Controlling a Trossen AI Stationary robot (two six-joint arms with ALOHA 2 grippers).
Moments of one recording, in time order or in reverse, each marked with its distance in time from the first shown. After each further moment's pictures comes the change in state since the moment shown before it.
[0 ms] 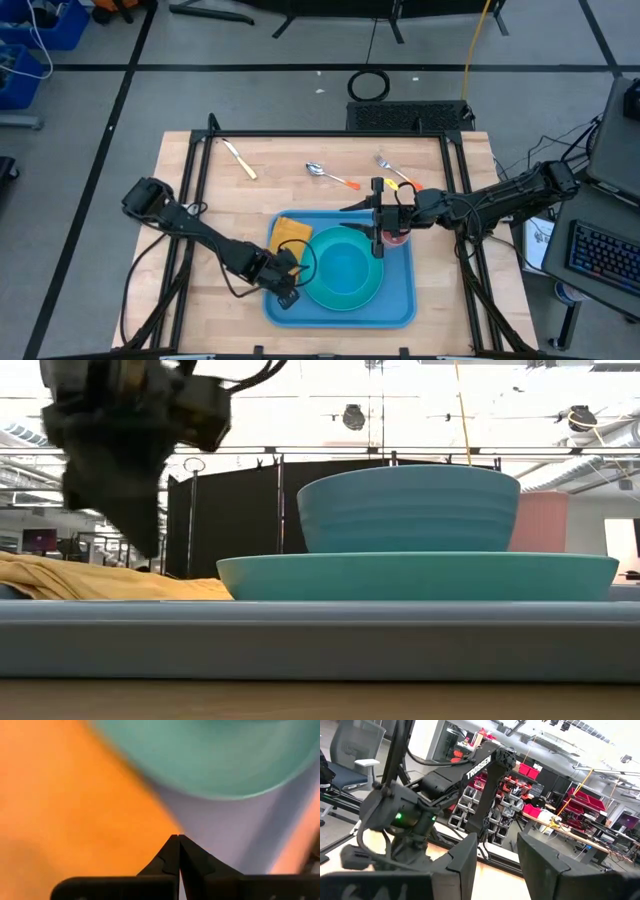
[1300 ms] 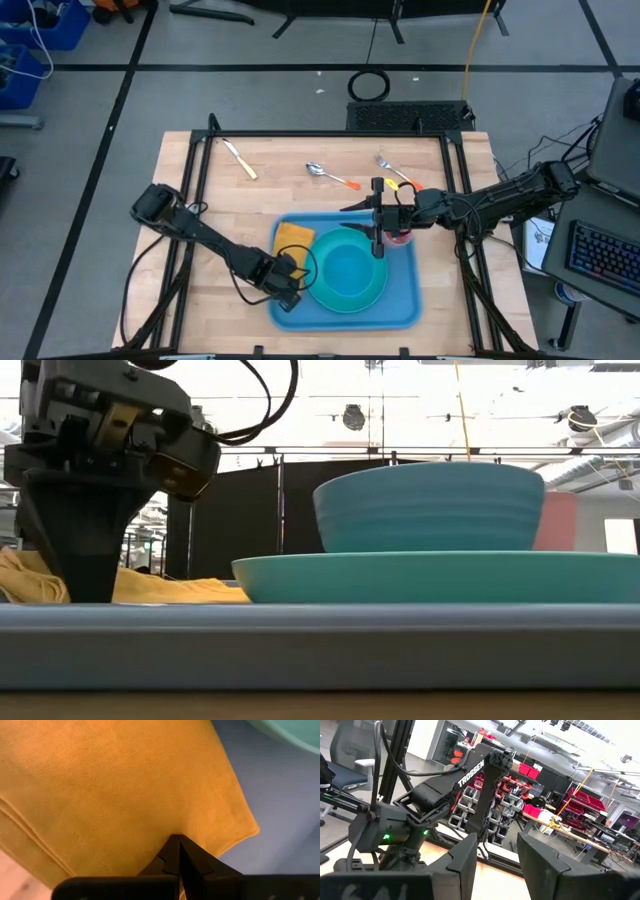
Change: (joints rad) left arm 0.000 0.124 0.004 -0.001 0.118 -0.125; right arm 0.000 0.000 0.000 0.000 0.000 0.000
